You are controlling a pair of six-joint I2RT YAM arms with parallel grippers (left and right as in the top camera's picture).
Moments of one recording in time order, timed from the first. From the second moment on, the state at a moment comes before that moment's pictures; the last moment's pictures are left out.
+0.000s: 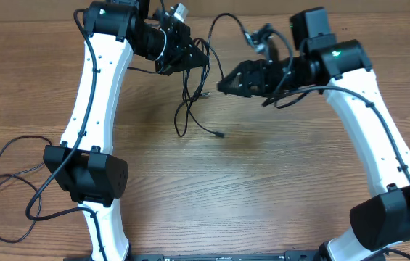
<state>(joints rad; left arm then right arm) -0.19 2.10 2.28 -1.35 0.86 -0.48 0.28 1.76 1.74 -1.03 -0.90 0.13</state>
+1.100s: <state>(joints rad) -0.11 2.10 2.28 -1.54 1.15 -0.07 0.32 1.76 1.74 -0.78 -0.75 0.38</state>
